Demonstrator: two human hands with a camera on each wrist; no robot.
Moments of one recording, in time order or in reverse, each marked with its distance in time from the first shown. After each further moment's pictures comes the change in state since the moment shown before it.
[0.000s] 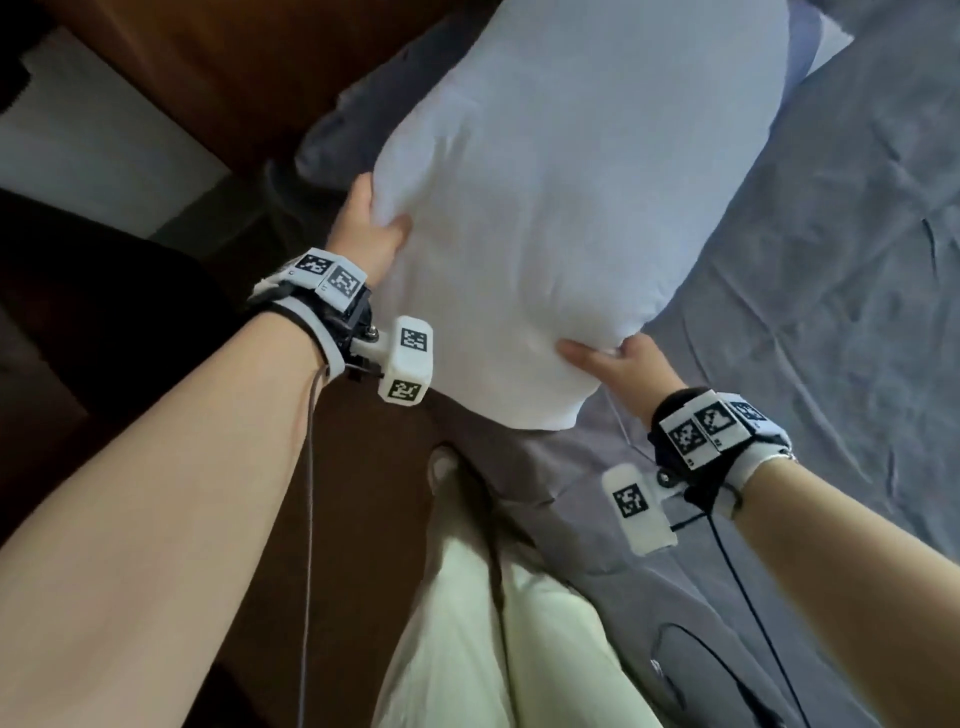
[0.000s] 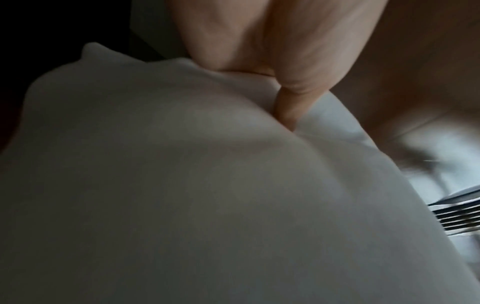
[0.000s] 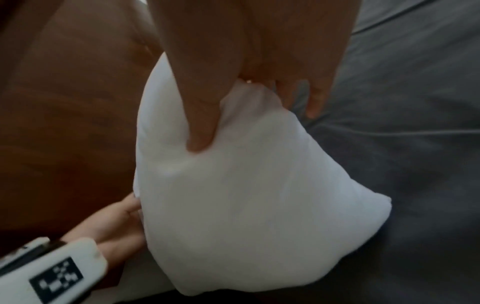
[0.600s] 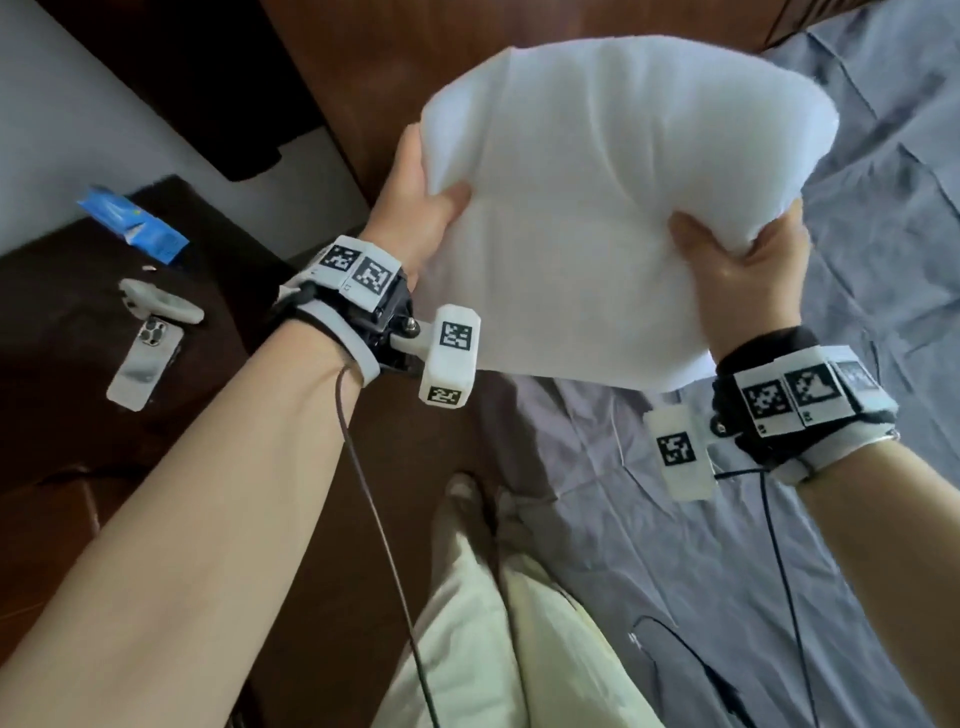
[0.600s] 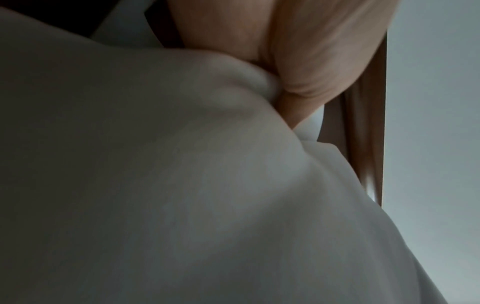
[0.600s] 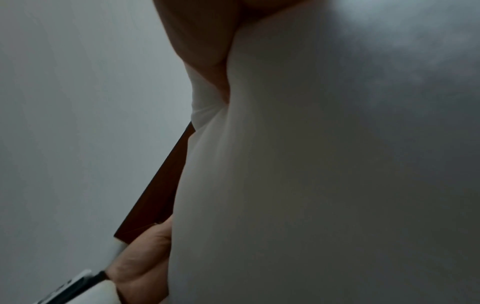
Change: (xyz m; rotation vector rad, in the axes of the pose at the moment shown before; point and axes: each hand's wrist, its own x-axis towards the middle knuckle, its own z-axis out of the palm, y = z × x) left_hand -0.155 0.113 -0.113 -0.387 0.157 0.242; right_hand -0.131 -0.186 -0.052 0.052 0.474 -0.703
